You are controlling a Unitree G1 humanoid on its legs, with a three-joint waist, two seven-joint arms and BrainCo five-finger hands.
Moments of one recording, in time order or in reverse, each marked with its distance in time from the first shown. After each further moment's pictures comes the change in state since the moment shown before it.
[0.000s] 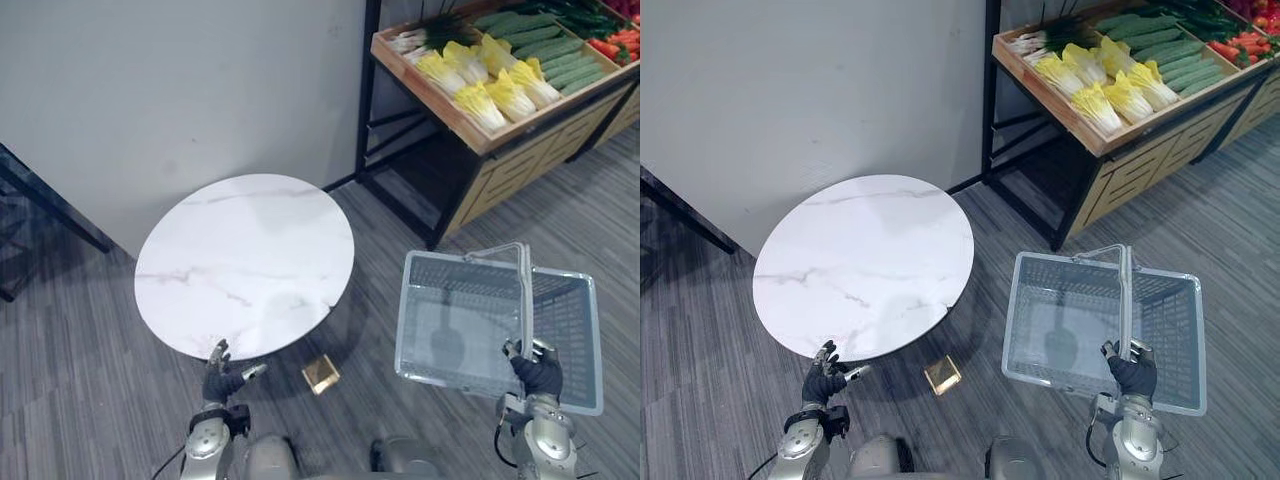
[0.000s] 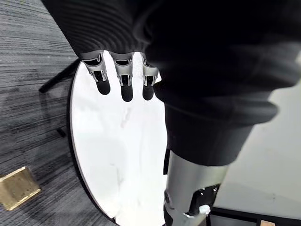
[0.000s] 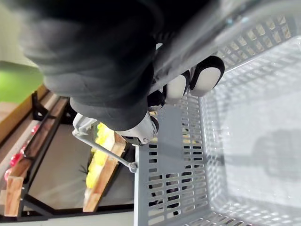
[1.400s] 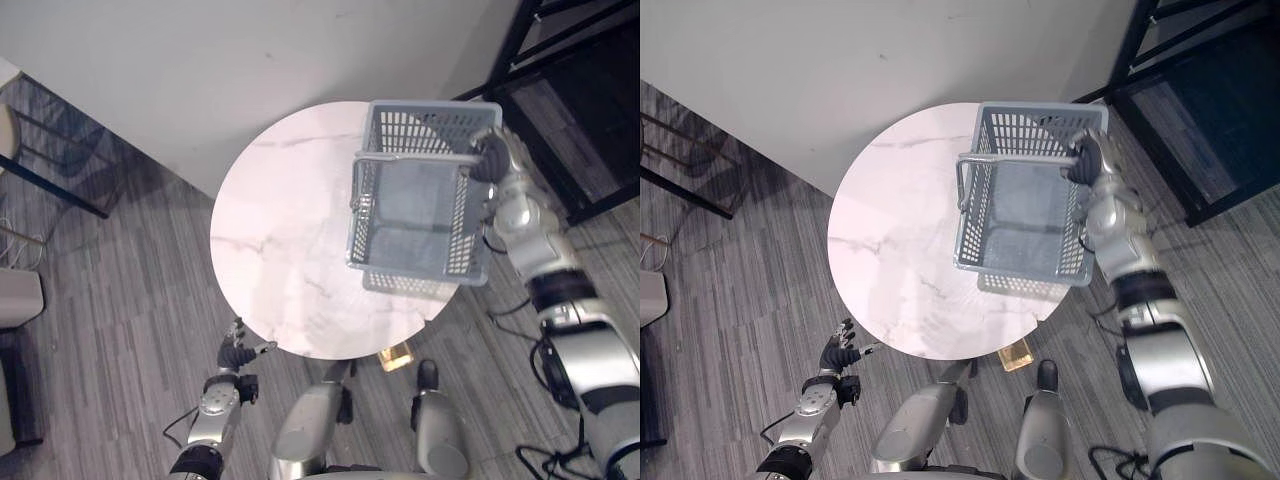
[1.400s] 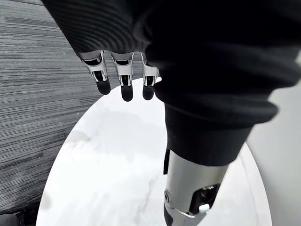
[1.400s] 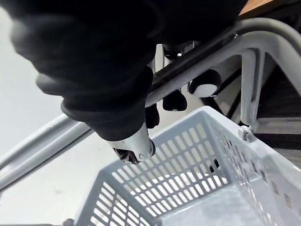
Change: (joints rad) left arm -0.239 0.099 -0.128 0.299 -0.085 -0.044 0.019; right arm -0.851 -0.442 0.367 0.352 -0.491 0.078 -0.046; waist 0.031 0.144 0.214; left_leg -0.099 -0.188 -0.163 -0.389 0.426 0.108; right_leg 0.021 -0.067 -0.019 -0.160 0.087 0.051
